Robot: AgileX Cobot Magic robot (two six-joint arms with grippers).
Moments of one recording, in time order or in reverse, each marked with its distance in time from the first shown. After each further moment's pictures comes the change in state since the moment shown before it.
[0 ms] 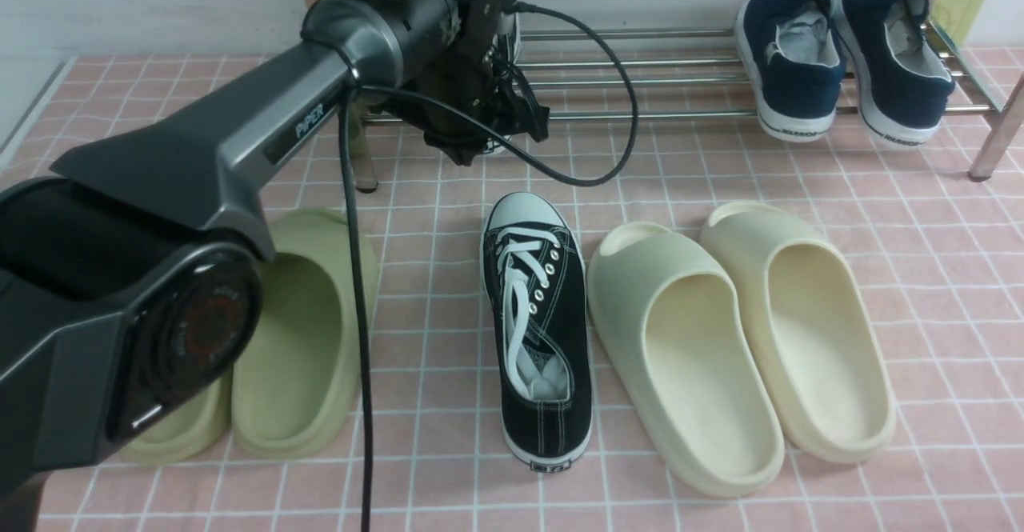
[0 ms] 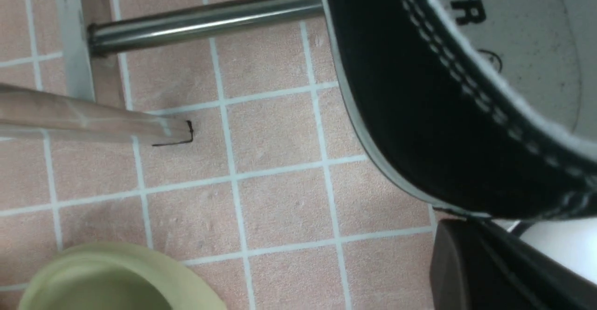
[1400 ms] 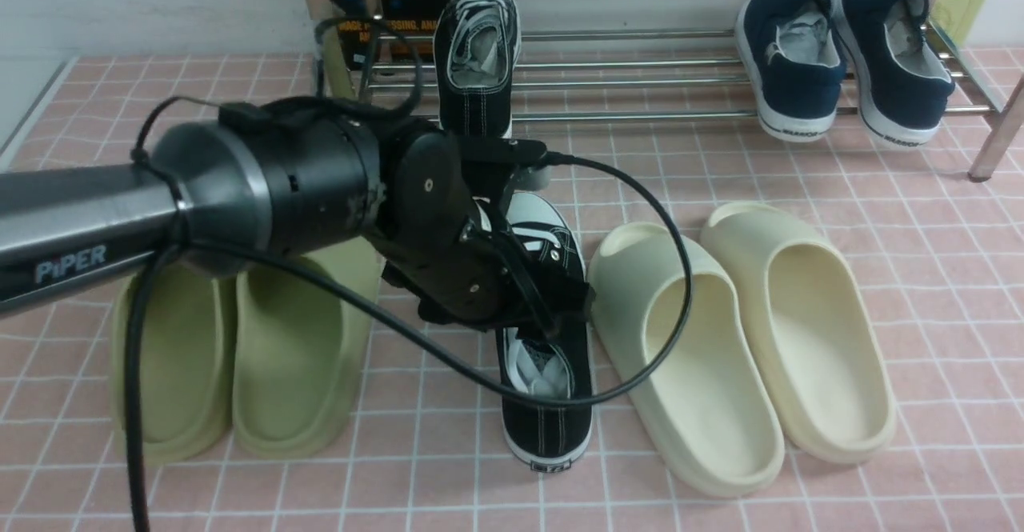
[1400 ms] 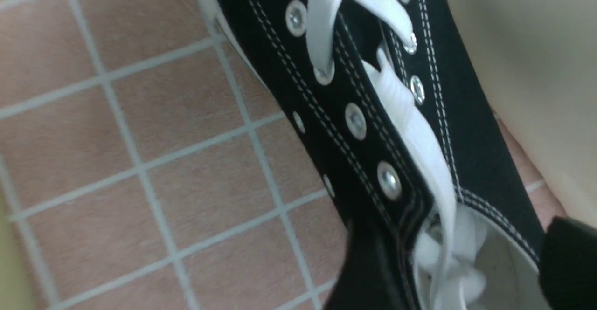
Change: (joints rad) right arm 0.000 0.000 0.000 0.001 0.000 0.000; left arm -0.144 -0.508 0.957 -0.378 -0.482 0.177
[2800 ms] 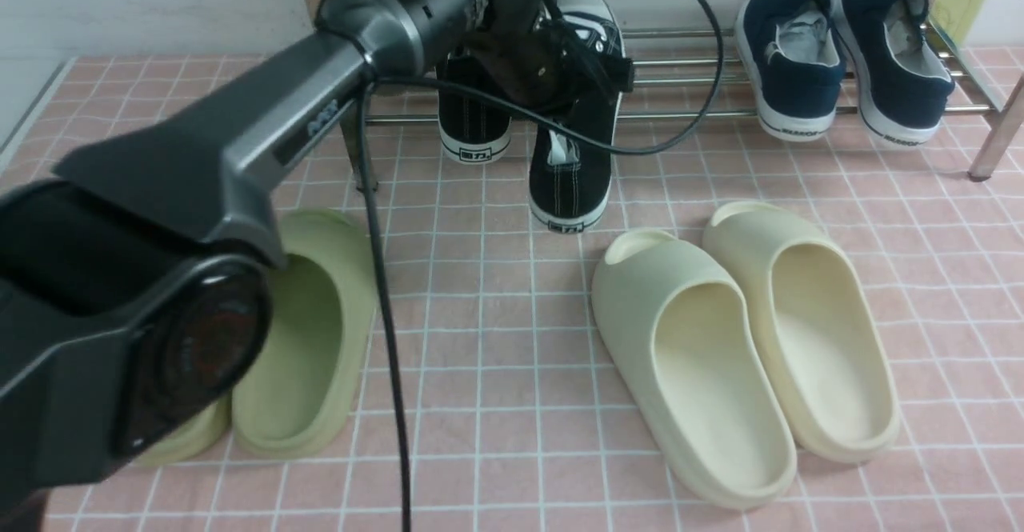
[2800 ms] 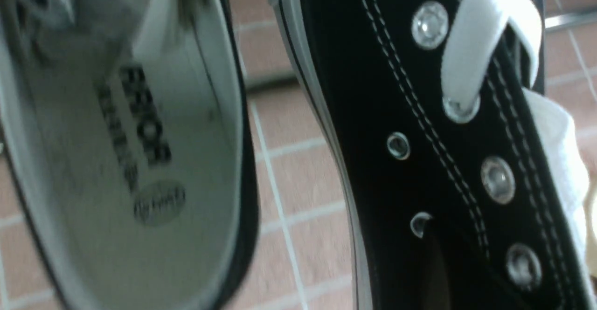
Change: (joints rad) right arm 0.000 0.000 0.000 -0.001 0.000 0.000; left arm 0.103 0.526 -1.057 0.148 0.280 -0.110
